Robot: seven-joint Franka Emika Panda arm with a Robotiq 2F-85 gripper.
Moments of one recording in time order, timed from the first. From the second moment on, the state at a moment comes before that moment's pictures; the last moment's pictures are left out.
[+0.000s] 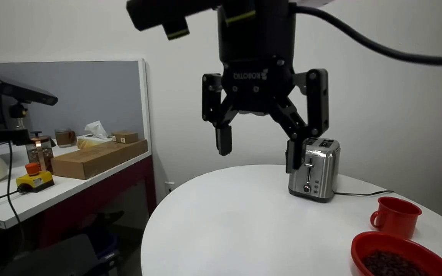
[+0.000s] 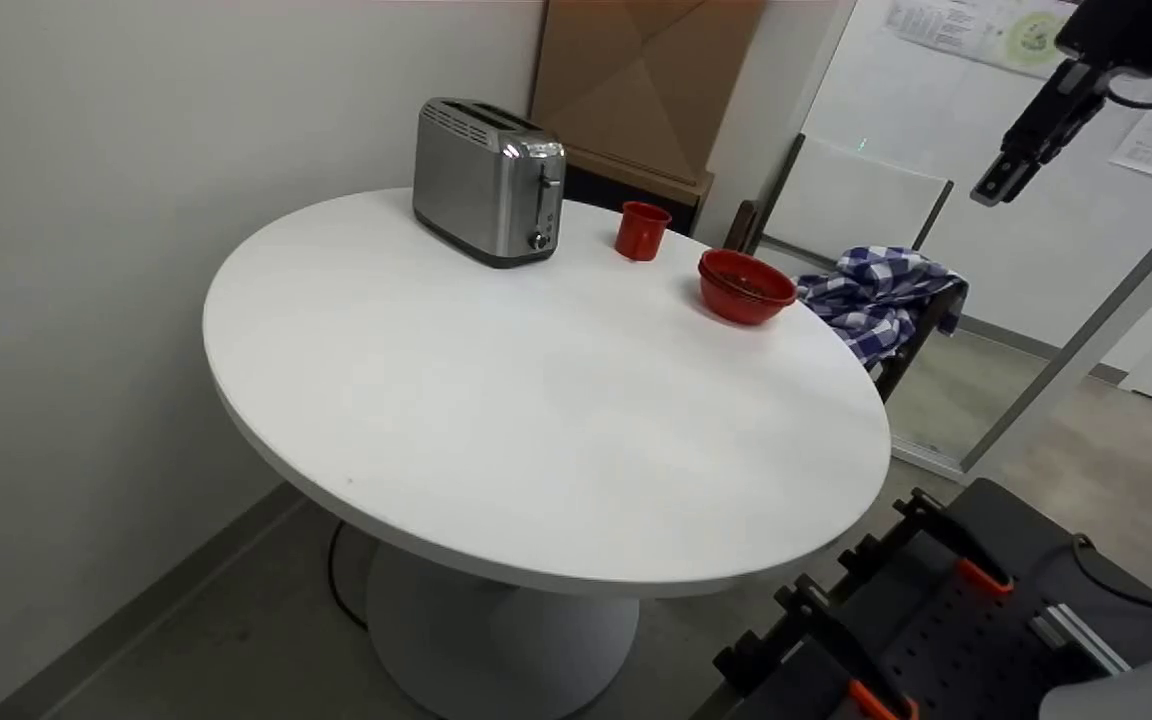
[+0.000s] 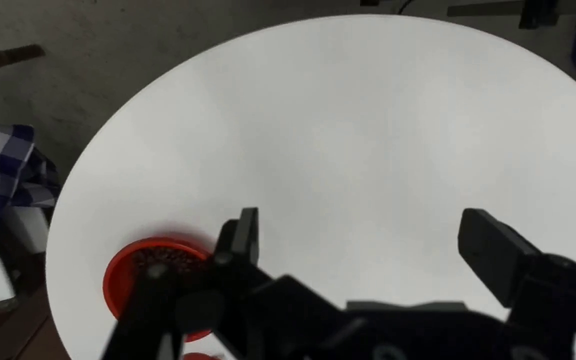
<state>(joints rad) -0.17 -0.64 -0.35 -2.71 -0.21 2.18 -0.48</state>
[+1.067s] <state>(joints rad) -0.05 0.06 -0.19 -2.16 -0.03 2.43 -0.53</state>
